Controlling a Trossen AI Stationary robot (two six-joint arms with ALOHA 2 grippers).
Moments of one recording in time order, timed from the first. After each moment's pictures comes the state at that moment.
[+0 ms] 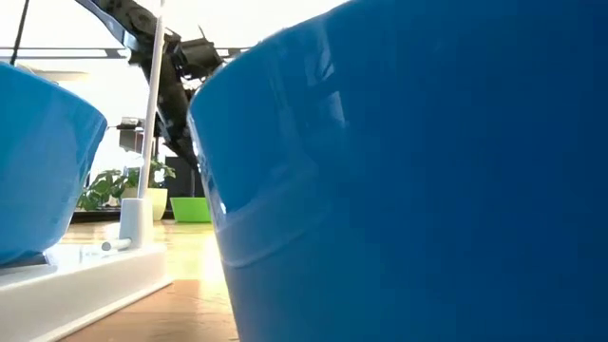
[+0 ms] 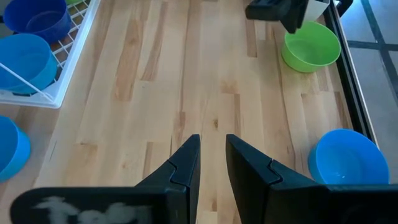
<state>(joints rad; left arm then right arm) 0.60 1.31 0.88 -0.55 -0.20 -0.24 -0.18 1.48 1.51 -0.82 -0.16 -0.16</state>
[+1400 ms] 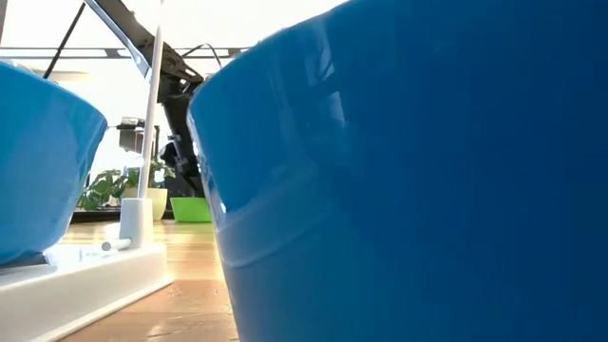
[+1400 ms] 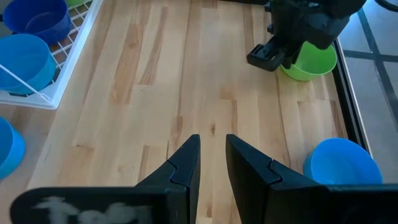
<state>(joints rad) 0.62 1.56 0.86 -0.36 -0.25 -0.17 -0.18 1.48 1.51 -0.80 -0.16 -0.19</state>
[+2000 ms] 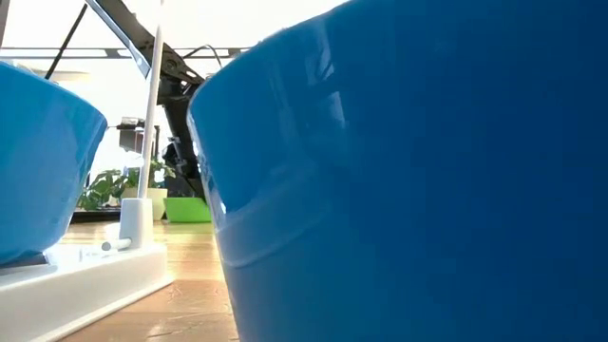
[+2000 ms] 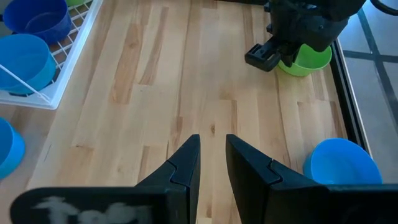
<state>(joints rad) 0.61 1.56 0.86 -0.37 -0.26 -0.11 -0.18 1.48 1.51 -0.80 -0.16 -0.19</state>
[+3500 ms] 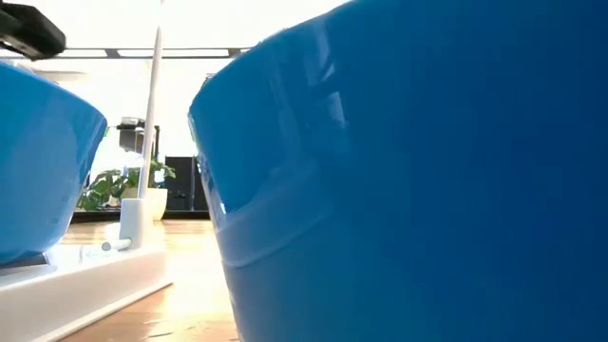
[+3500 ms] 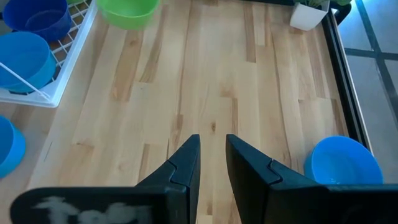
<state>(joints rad) -0.87 1.14 0.87 -0.90 -0.33 -0.77 -0.18 1.48 1.51 -0.81 -0.16 -0.19</state>
